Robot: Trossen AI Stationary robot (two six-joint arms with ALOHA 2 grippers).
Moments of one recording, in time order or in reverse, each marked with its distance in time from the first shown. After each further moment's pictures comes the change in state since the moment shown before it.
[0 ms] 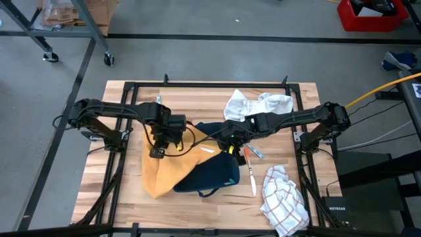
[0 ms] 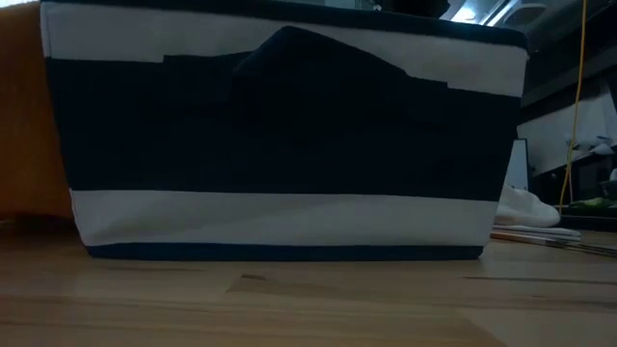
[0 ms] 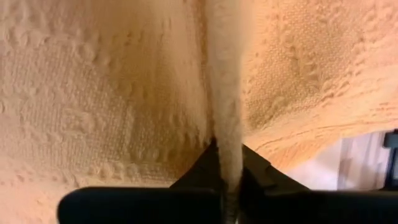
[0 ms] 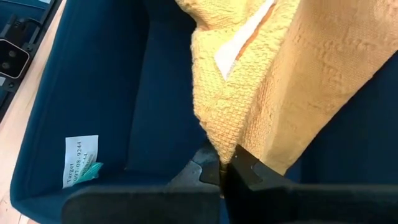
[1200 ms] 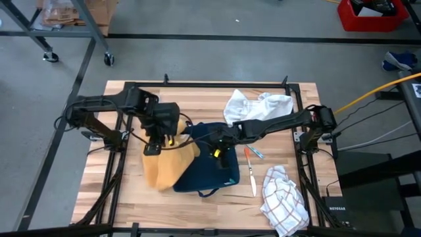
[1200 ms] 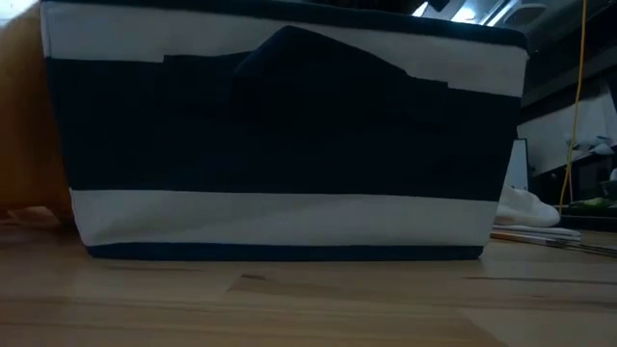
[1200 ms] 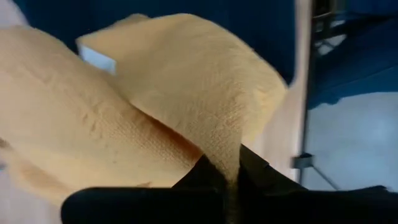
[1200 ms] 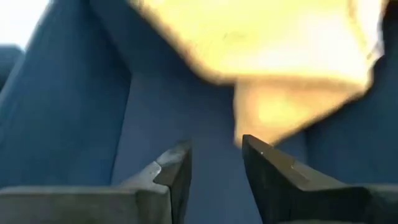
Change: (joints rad) left arm -0.088 -0.001 0.460 -0.250 0.074 -0.261; right arm 0.000 0.171 0.000 0.372 0.023 0.044
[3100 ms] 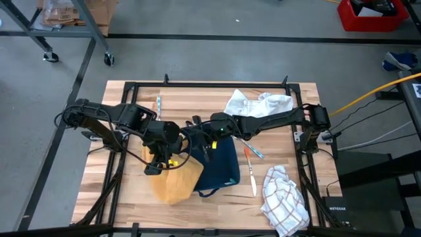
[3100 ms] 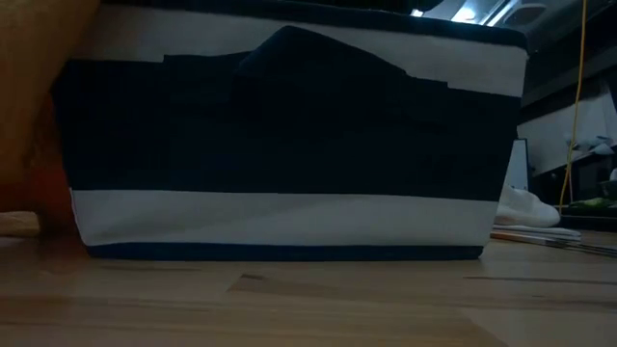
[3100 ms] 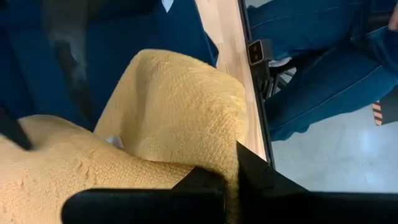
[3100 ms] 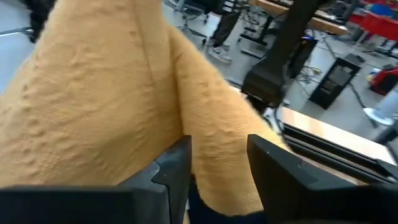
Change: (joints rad) left arm -0.200 0.001 -0.004 0.290 -0.028 -0.097; right arm -0.064 0.063 0.001 0.548 -0.117 -0.227
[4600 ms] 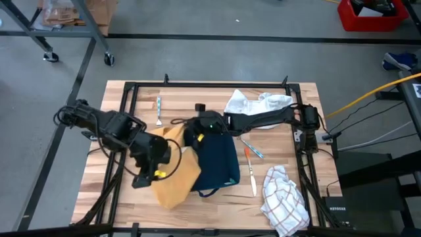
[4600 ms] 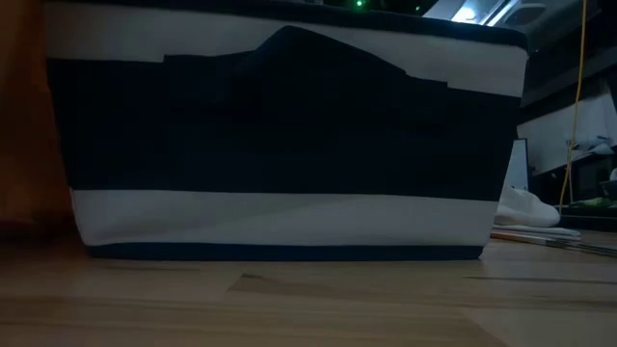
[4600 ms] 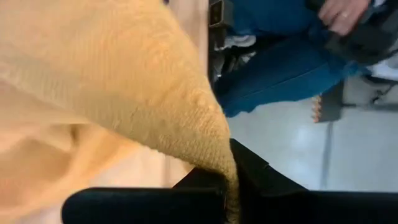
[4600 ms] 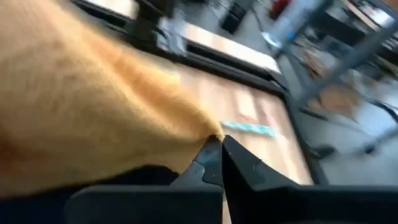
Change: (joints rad) left arm -0.137 -0.023 0.014 -0.060 0.091 -0.391; right arm -0.047 0.102 0.089 -0.152 0.475 -0.048
